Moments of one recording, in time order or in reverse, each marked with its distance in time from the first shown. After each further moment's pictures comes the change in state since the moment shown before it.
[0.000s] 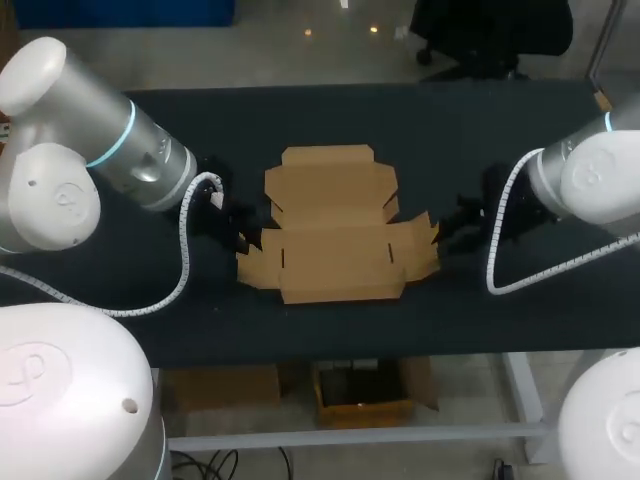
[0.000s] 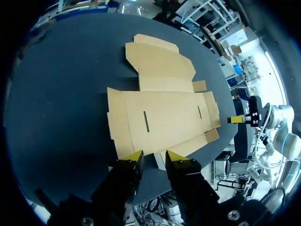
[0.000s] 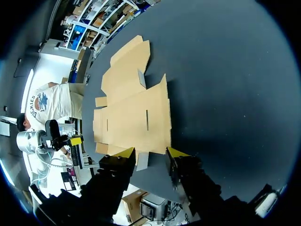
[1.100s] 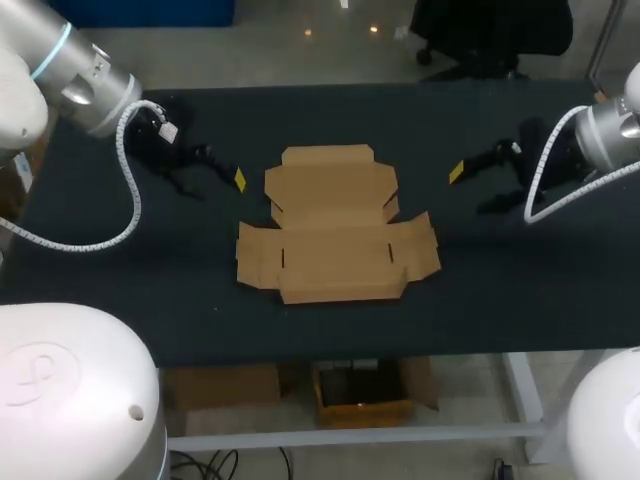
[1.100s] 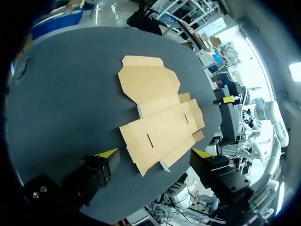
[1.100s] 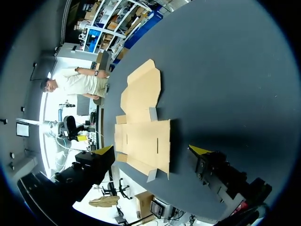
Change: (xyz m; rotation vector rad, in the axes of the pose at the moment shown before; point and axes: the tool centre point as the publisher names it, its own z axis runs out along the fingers) left arm -0.025 -0.073 -0.064 -0.092 0.150 0.157; right arm -0.004 0.079 -0.046 0.028 0.210 -0.009
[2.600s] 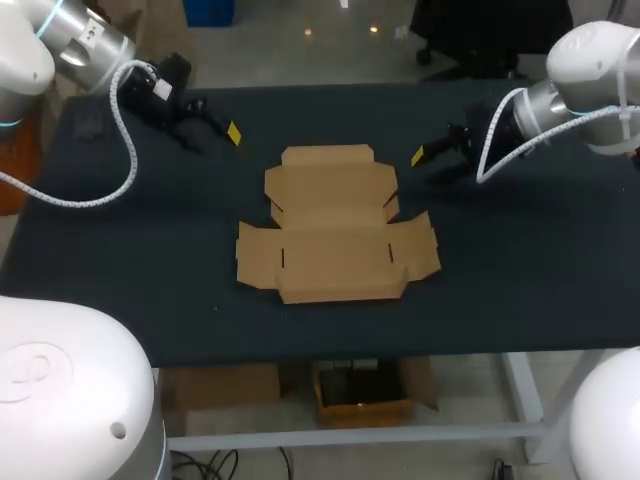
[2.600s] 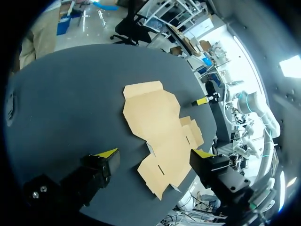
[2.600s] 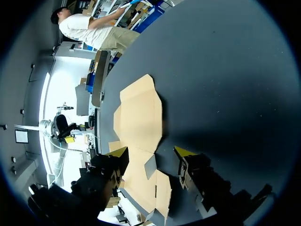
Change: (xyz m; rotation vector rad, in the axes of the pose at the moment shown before) left arm -0.039 -0.099 -0.011 0.044 0.094 0.093; right arm -0.007 0.103 0.091 0.036 0.002 0.000
